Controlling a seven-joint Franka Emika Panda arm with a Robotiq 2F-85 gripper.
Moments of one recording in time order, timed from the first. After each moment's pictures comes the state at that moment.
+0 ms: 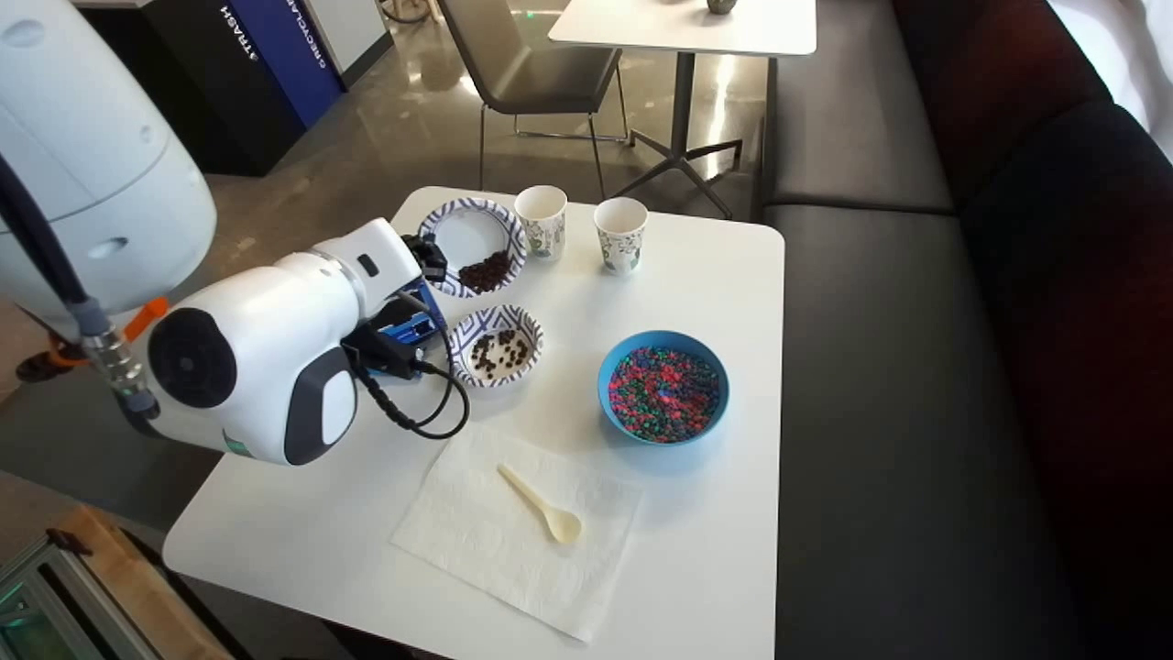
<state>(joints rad) -0.13 0.65 0.15 -2.55 -0.38 4.22 0.10</state>
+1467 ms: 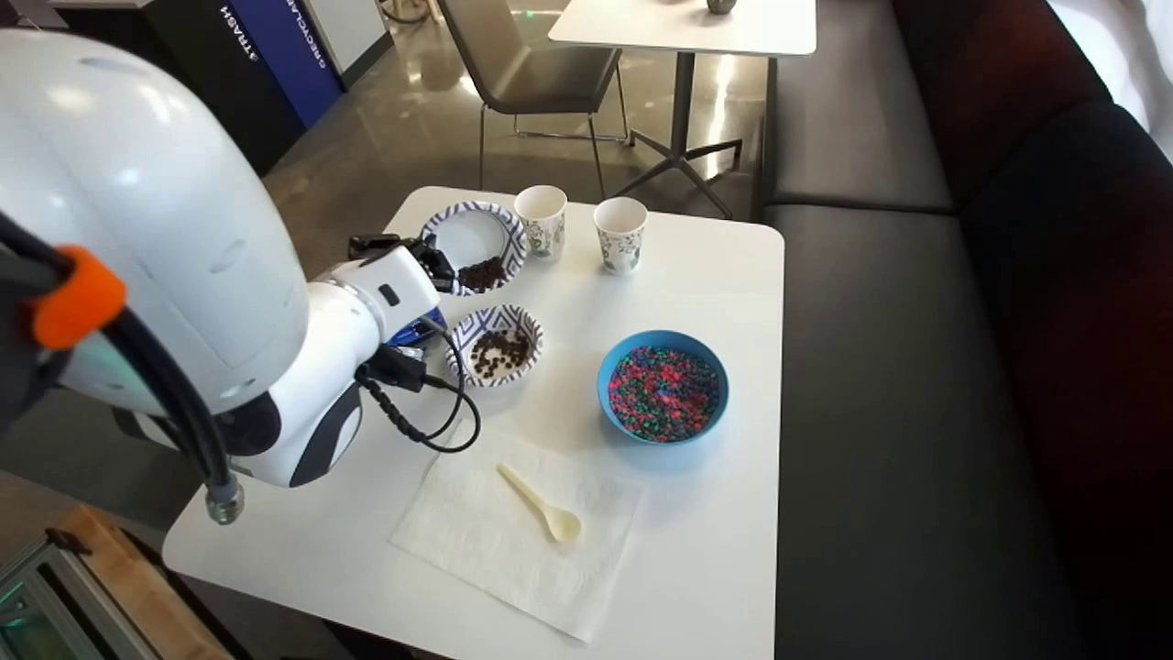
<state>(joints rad) -0.63 0.82 0.54 -2.56 -0.51 4.22 -0.11</state>
